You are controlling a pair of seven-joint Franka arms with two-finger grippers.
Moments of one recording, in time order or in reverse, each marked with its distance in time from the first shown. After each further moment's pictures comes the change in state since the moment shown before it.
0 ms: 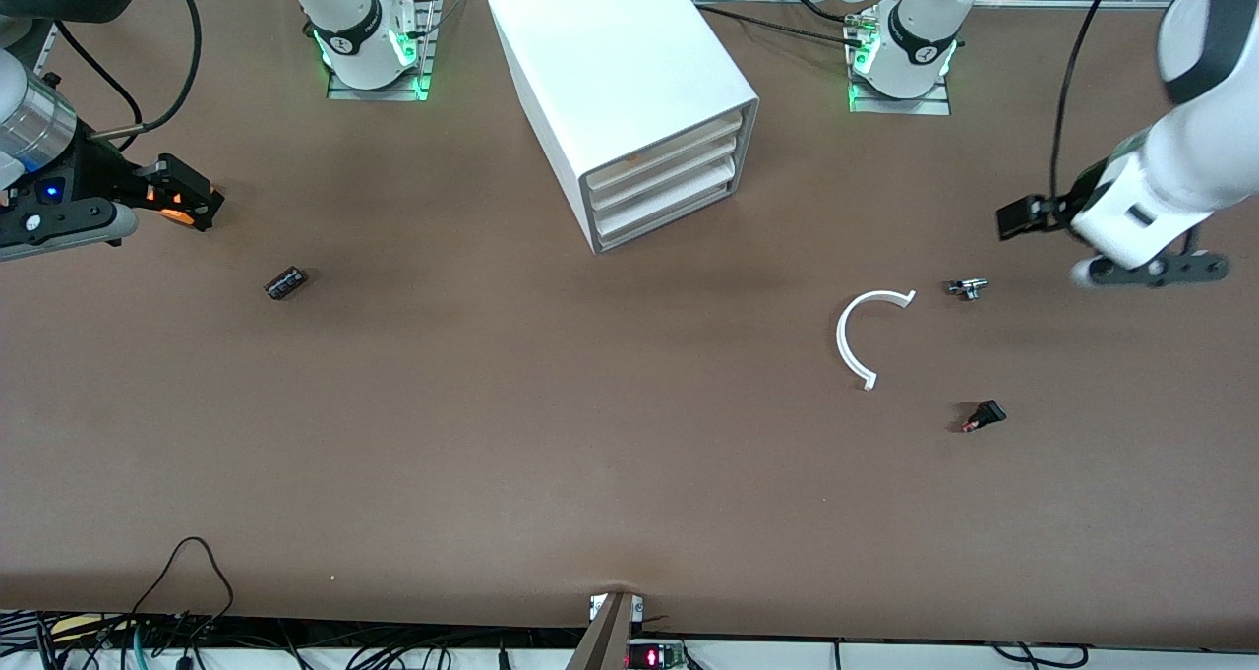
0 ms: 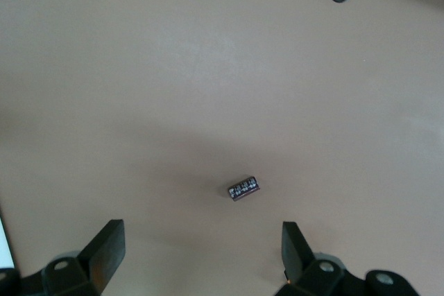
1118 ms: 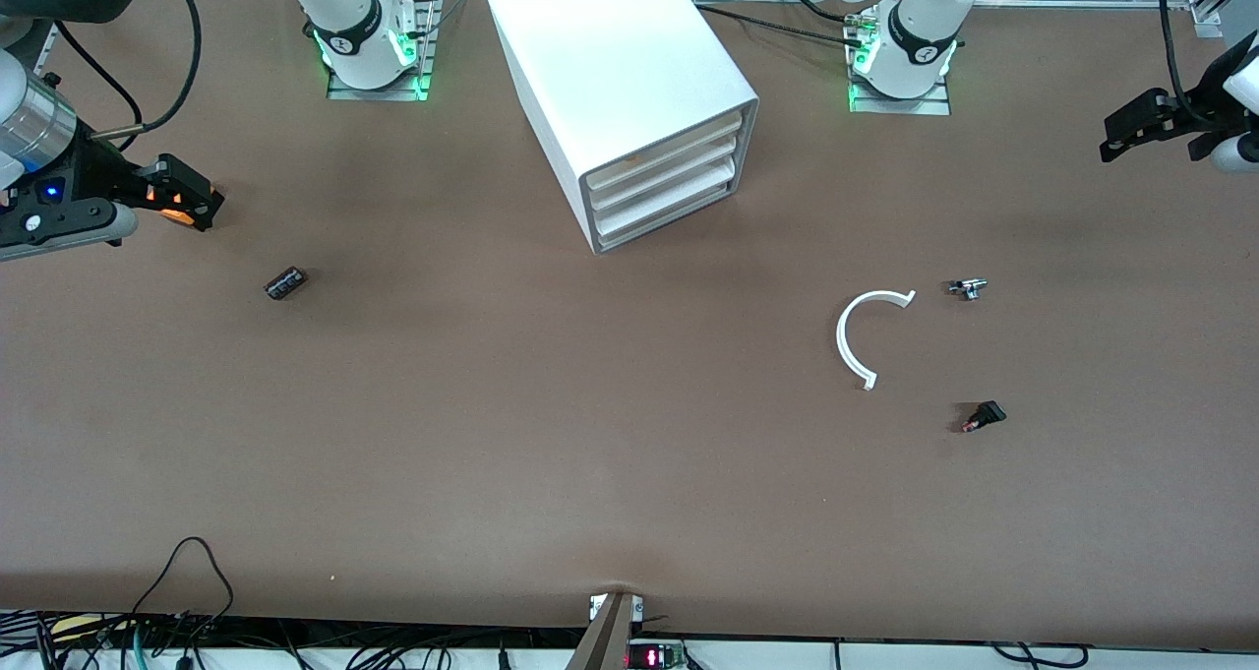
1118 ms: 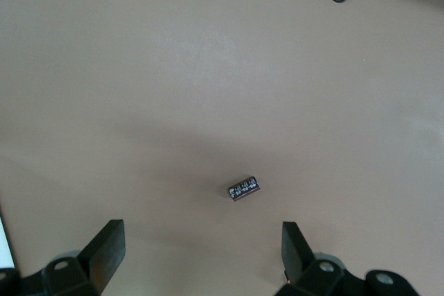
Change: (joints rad) left arm 0.004 -0.218 0.129 -0.106 0.001 -0.012 0.183; right arm 0.000 0.000 0.000 0.000 0.001 0.000 0.000
